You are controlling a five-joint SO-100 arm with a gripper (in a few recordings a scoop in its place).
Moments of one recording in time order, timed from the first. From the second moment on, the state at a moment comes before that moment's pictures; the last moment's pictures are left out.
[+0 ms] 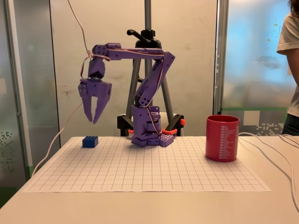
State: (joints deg) arm 75.2 121.8 123.7 78.2 22.8
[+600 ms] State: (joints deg) arm 82.3 111.6 126.5 67.9 14.0
